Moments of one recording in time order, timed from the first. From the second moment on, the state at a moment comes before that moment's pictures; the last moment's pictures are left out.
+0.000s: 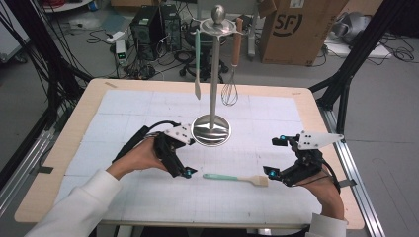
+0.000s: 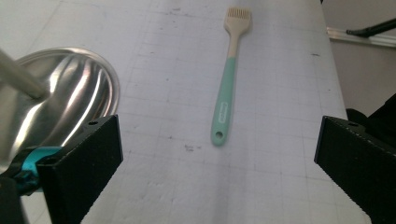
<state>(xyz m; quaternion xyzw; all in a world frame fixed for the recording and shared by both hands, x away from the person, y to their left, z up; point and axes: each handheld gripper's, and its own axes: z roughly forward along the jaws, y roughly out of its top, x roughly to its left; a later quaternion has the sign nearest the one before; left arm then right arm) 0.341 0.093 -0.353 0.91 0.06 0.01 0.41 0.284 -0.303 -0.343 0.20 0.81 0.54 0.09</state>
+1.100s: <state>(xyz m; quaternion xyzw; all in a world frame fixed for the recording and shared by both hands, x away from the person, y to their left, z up) 0.318 0.245 -0.354 0.85 0.16 0.09 0.50 0.285 -0.303 -0.345 0.21 0.82 0.53 0.09</state>
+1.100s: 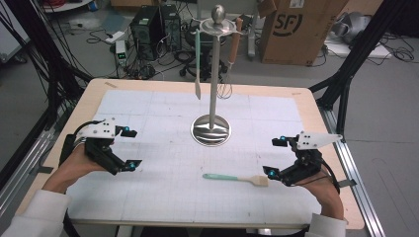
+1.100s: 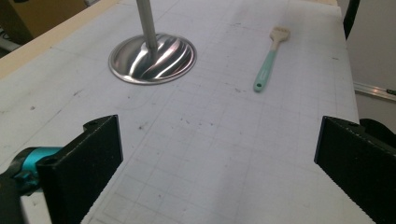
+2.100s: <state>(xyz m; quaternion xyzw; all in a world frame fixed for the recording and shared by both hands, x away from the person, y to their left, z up) 0.309 0.271 -0.377 0.83 0.17 0.09 0.52 0.290 -0.297 -0.352 0.23 0.84 0.47 0.09</state>
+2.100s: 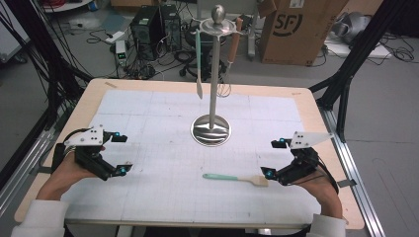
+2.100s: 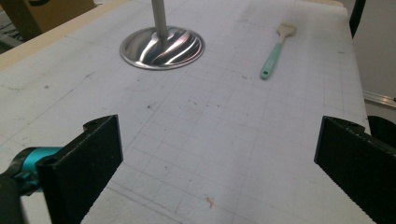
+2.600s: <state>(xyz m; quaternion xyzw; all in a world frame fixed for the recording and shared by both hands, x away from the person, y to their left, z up) 0.306 0.277 -0.378 0.83 0.17 0.10 0.53 0.301 -0.261 -0.345 0.19 0.90 0.38 0.08</state>
